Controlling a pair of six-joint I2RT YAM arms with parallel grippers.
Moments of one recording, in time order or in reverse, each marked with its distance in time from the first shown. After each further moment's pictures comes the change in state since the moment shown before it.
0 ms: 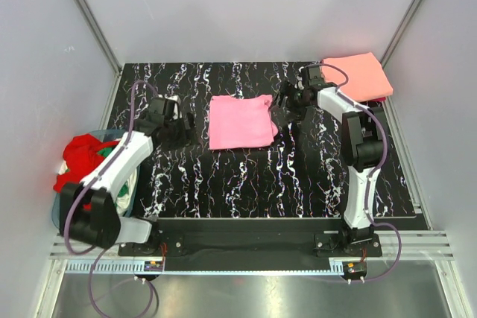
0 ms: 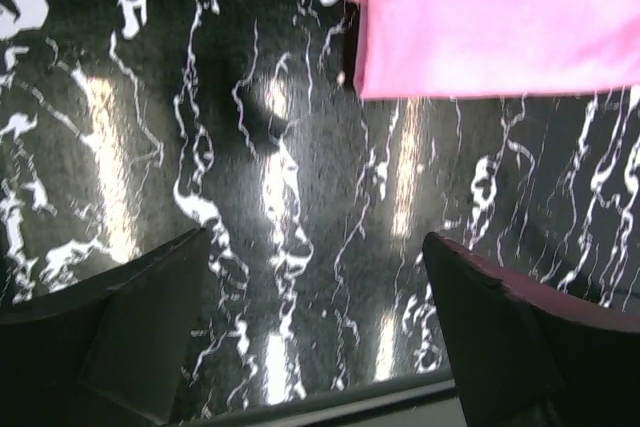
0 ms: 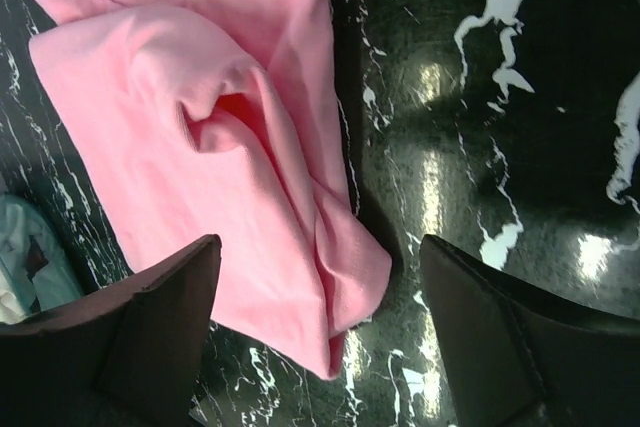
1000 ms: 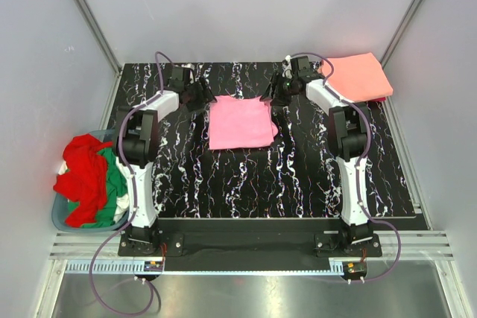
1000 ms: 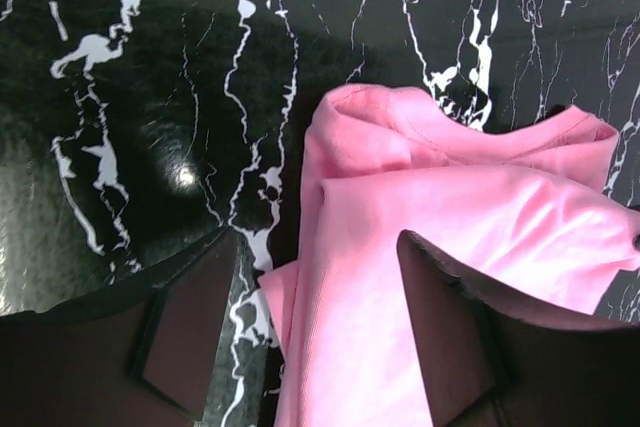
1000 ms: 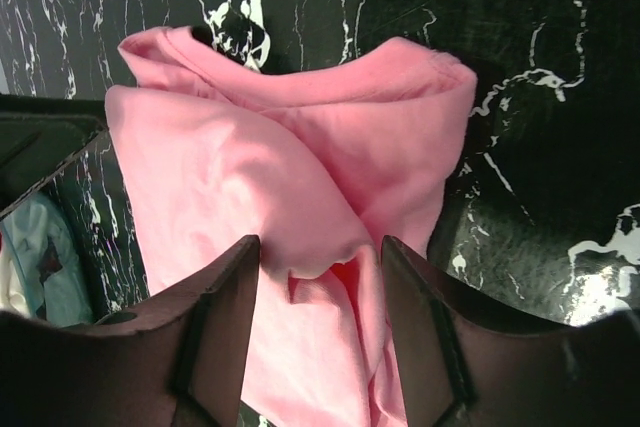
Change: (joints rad) left arm 0.083 0.870 0.605 0.432 0.137 -0.116; right arm 0.031 0.252 0.342 0.009 -0.093 -0.055
